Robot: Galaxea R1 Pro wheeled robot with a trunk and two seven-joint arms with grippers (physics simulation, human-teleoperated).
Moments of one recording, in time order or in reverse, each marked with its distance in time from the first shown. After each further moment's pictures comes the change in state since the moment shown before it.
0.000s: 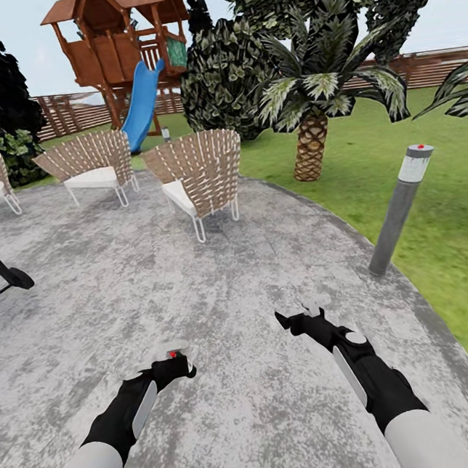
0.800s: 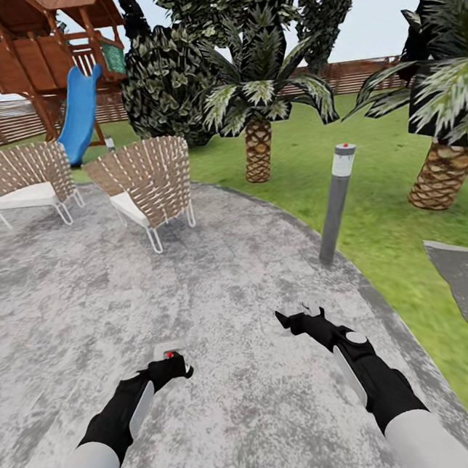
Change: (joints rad) left arm 0.000 0.012 0.001 -0.002 0.000 -0.001 0.000; right arm 0.000 0.001 -0.003 -0.005 0.000 0.000 -0.001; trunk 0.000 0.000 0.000
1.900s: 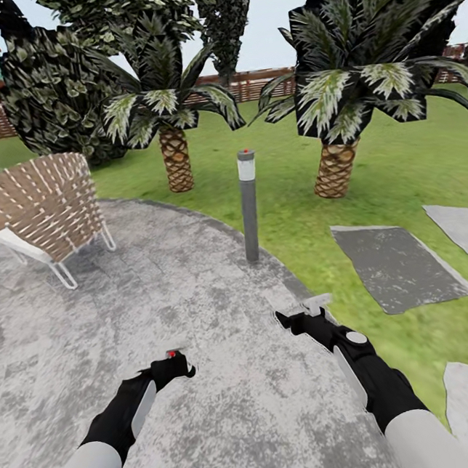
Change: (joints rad) left arm 0.000 -0.010 0.001 -0.001 0.002 0.000 0.000; right arm 0.000 -0.001 -0.002 0.001 0.001 -0.001 0.000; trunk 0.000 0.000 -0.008
